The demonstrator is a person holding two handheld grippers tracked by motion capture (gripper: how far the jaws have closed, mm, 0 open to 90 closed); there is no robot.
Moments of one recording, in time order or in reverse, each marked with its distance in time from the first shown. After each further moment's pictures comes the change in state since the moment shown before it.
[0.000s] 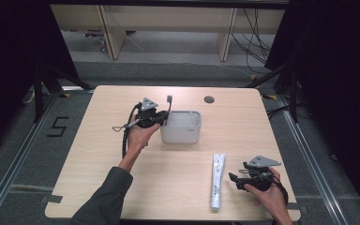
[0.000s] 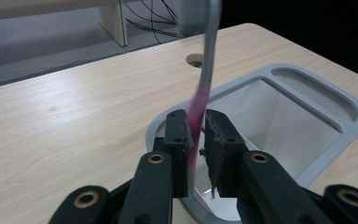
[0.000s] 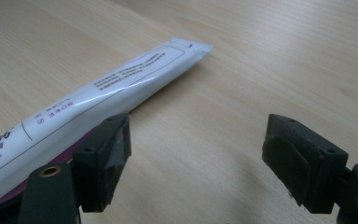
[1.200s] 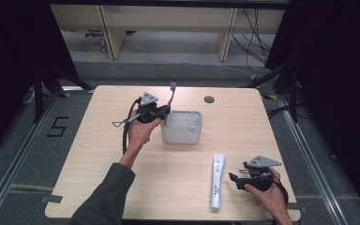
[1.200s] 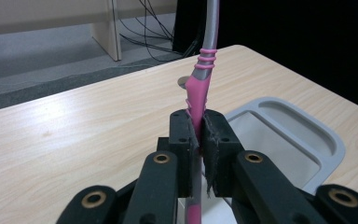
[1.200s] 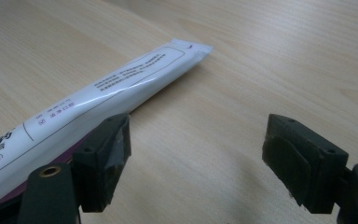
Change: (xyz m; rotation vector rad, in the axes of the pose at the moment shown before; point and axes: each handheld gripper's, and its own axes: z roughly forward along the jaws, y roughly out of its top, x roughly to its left) left arm -0.002 0.017 -0.002 -0.042 -0.032 -0.003; right arm 0.000 0.000 -0.001 -0.004 0.000 -0.002
